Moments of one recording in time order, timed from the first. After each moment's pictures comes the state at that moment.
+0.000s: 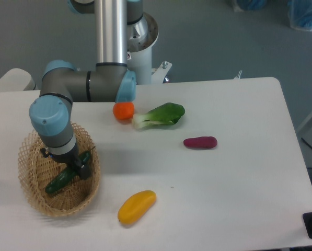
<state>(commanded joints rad) 1.96 -2.05 -1.72 -0.90 1.56 0.62</state>
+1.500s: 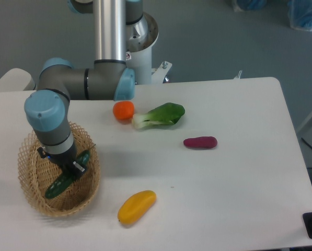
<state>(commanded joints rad) 2.07 -2.01 -1.53 -1.06 1.52 0.63</state>
